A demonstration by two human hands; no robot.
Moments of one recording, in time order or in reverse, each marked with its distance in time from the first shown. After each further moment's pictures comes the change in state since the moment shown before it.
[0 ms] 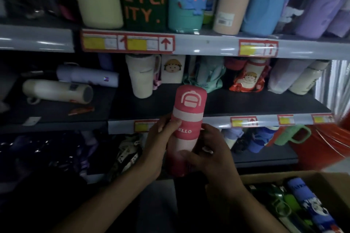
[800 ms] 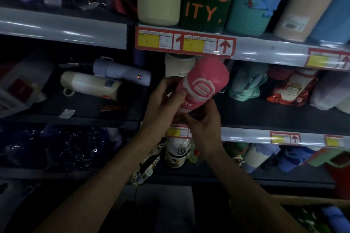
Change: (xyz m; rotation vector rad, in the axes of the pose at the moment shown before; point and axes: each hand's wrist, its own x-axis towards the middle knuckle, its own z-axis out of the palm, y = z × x) left_hand 0.055 0.072 -0.082 0.219 0.079 0.446; right_hand 0.113 -0.008 0.126 0.101 0.092 -0.170
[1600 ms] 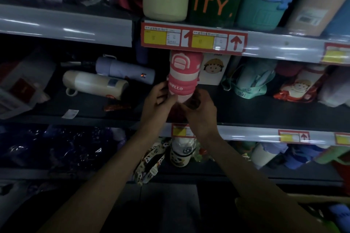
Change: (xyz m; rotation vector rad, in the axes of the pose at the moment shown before) left_hand 0.016 -0.036 -0.029 0.079 0.144 -0.181; right_hand 0.028 0.004 0.027 -0.289 -0.008 0.020
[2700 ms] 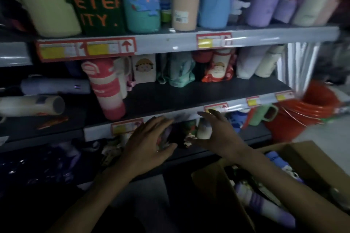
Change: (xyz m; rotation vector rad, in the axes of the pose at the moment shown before) left_hand -0.114 -0.016 0.094 0.891 -0.586 0.470; right_hand -0.097 0.040 -0.250 -0.698 -0.256 0.143
